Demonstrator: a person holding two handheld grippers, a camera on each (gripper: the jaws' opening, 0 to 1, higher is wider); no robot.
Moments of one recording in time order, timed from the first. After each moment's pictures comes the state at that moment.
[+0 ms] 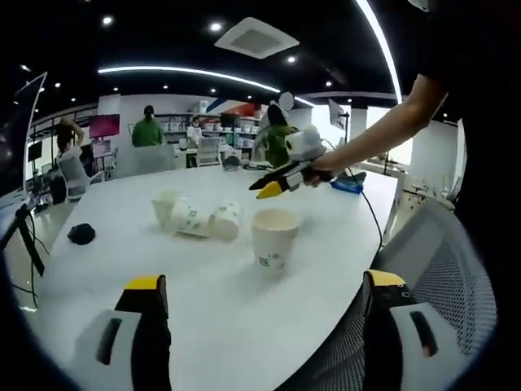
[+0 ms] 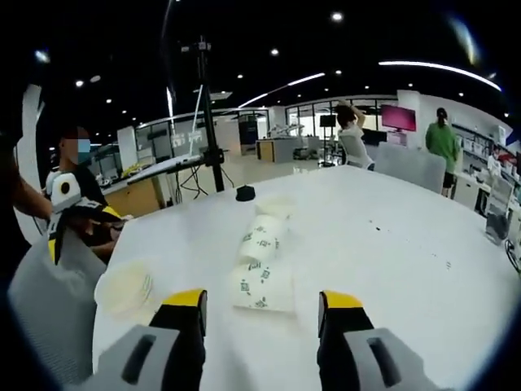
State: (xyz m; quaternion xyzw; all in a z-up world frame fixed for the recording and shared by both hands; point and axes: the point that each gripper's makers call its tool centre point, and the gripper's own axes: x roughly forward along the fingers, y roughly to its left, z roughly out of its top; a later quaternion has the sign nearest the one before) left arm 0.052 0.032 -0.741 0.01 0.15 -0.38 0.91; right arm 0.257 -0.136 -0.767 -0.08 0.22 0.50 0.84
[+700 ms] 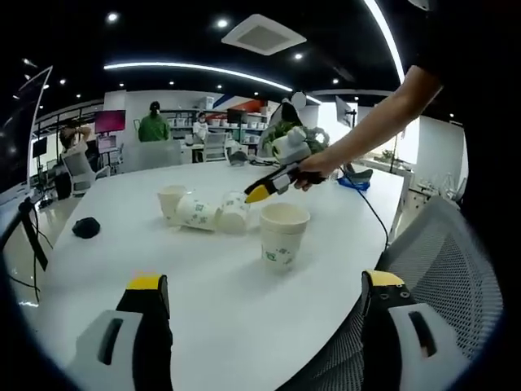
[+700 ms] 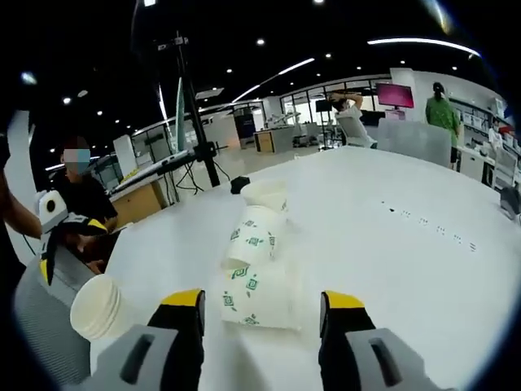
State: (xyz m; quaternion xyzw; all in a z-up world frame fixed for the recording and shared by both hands) left arm 0.057 0.037 -0.750 0.01 0.17 -0.36 0.92; right arm 0.281 -0.112 -0.797 -0.04 0.27 0.51 0.82
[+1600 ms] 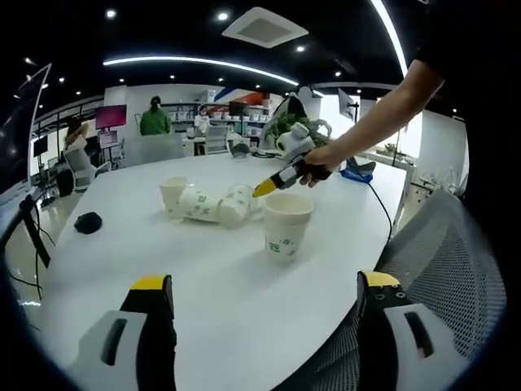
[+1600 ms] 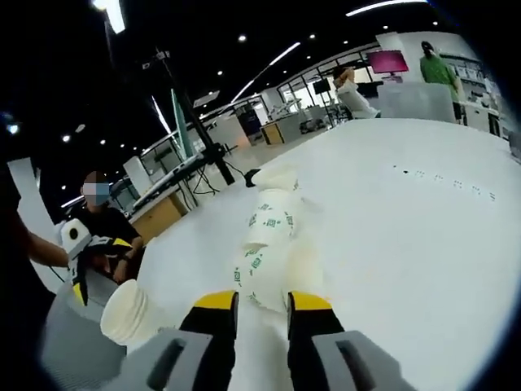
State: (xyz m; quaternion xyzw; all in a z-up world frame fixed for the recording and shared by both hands) left arm 0.056 0.042 -0.758 0.03 0.18 -0.36 0.92; right arm 0.249 -0.113 -0.800 0.06 0.33 0.53 0.78
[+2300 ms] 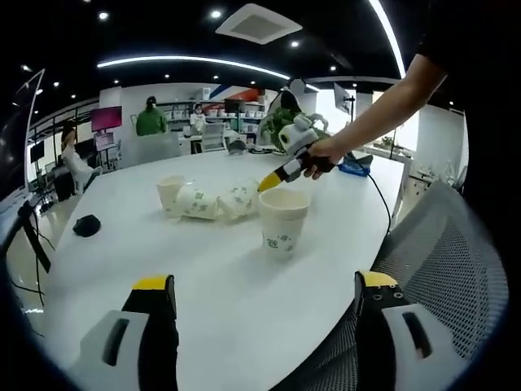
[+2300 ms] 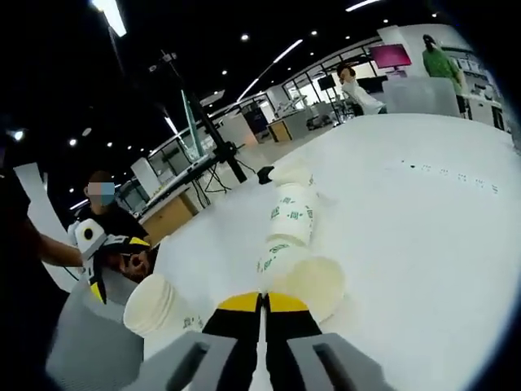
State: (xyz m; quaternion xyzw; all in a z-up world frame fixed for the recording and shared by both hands) left arm 0.052 0.040 -0.760 0.04 0.19 -0.36 0.91; right arm 0.224 -0.117 -0.785 0.05 0.33 0.55 0.77
